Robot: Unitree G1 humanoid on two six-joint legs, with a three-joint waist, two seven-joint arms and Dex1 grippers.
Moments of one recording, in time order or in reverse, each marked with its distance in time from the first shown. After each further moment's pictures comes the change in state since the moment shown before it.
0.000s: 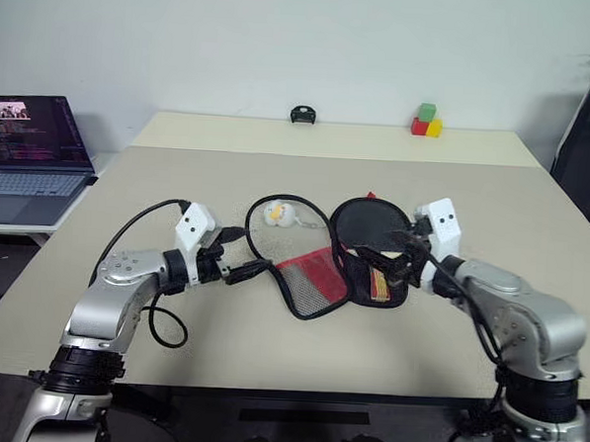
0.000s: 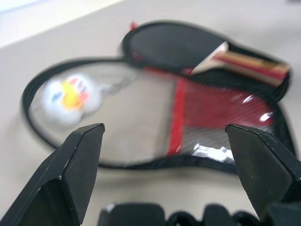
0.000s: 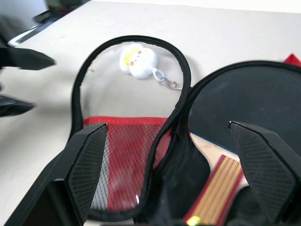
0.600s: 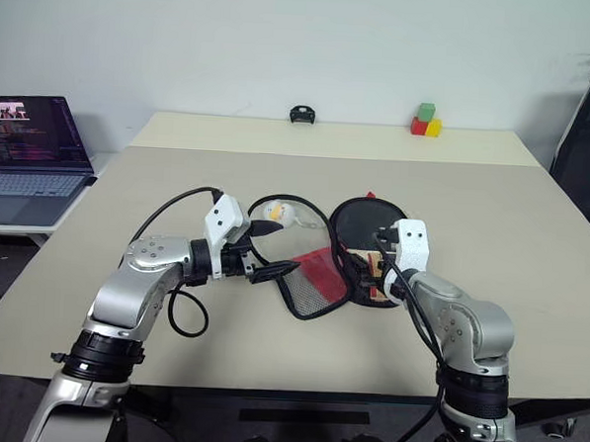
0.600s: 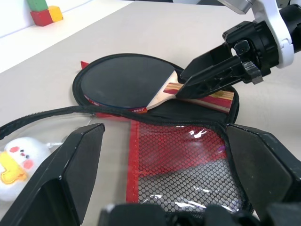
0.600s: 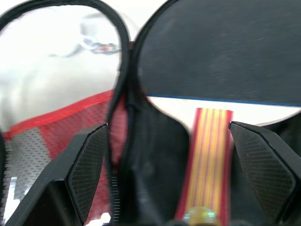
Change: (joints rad) left arm -0.085 -0.035 -0.096 -0.116 -0.036 0.040 -0.081; right arm 0.002 0.436 0.021 0.138 -0.206 0.080 -0.437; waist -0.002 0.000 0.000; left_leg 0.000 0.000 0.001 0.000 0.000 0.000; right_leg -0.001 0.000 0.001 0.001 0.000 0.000
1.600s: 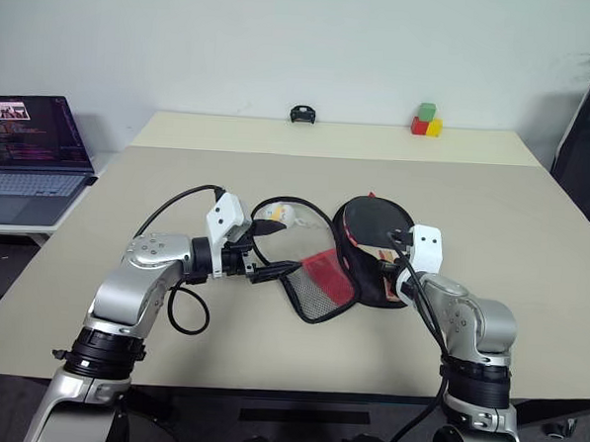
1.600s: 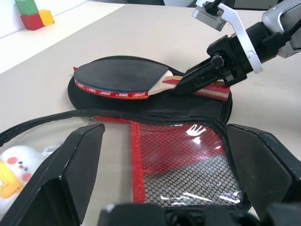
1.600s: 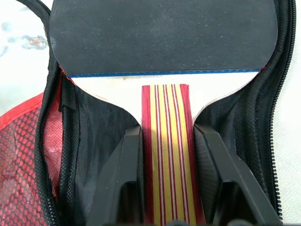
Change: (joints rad) left arm -0.012 -0.002 0.001 0.000 -0.002 0.007 -0.029; right arm -0.025 0.011 -0.085 0.109 -0.028 -0.010 -0.084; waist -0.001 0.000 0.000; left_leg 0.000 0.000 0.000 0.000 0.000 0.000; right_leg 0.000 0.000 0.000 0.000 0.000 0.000
